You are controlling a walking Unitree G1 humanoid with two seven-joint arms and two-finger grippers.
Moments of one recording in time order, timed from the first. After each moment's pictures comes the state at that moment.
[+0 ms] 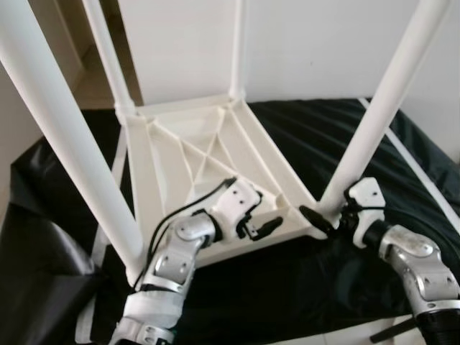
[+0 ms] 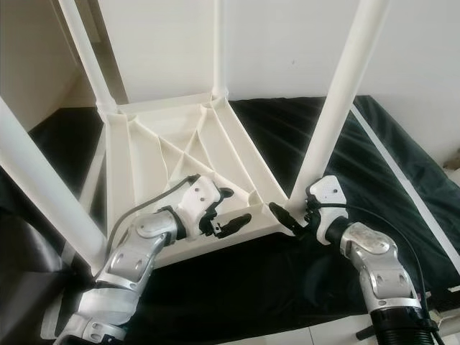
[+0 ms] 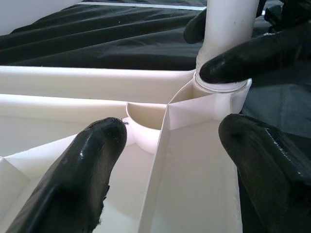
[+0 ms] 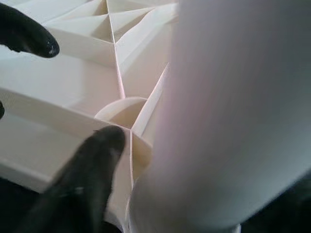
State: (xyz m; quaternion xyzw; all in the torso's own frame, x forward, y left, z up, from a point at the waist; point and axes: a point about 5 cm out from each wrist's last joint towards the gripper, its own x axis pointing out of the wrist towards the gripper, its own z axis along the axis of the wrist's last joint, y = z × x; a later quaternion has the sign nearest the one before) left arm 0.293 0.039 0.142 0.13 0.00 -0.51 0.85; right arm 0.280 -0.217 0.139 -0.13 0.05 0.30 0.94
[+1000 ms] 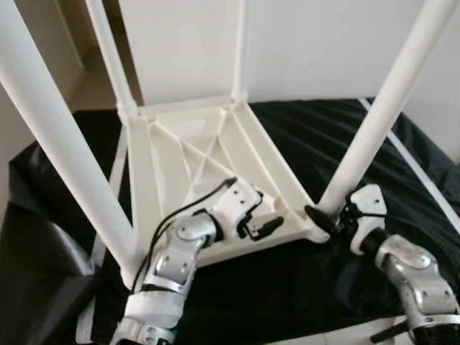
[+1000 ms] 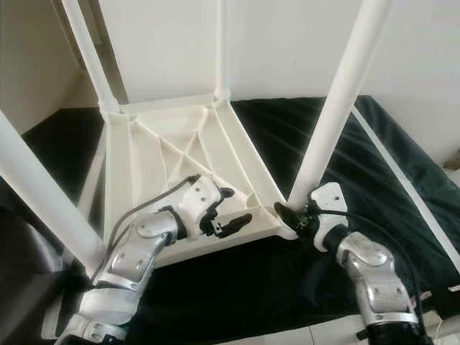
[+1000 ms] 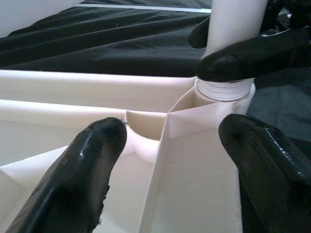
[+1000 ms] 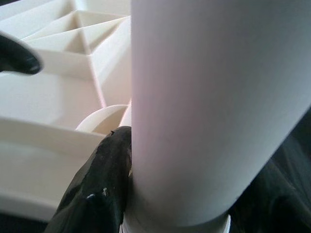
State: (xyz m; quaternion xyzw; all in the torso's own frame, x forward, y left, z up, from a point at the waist) left arm 0.293 0.038 0.142 0.13 0.00 -0.51 0.85; right arm 0.269 -0.203 0.133 -0.08 0.03 0.19 0.98
